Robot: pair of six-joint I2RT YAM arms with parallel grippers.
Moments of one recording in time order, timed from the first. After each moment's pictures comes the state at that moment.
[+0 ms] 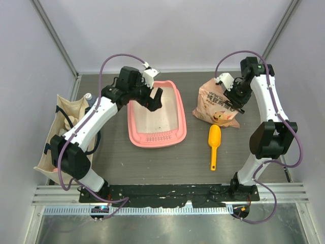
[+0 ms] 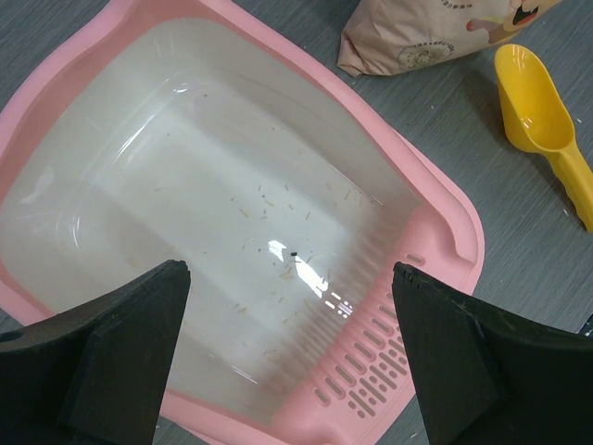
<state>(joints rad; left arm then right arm) -0.48 1.58 1.51 -0.59 0.36 0.13 -0.04 1.77 1.81 -1.34 -0.15 -0.97</state>
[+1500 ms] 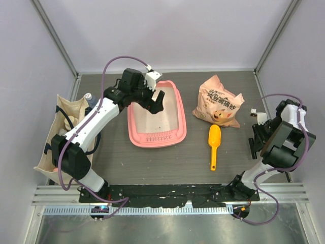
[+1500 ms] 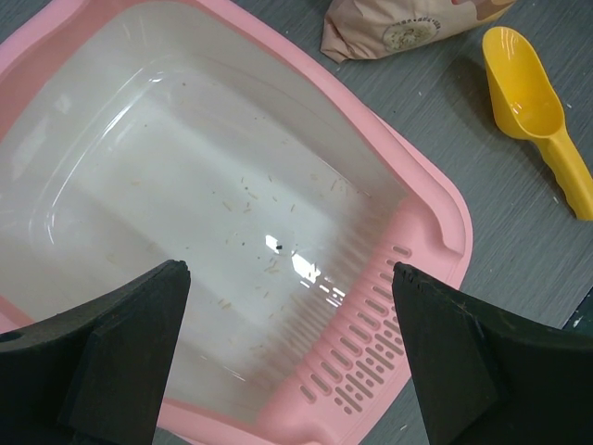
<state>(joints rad) -0.50 1.58 1.49 -0.60 0.36 0.12 -0.59 1.65 1.21 -1.29 -0.22 -0.87</state>
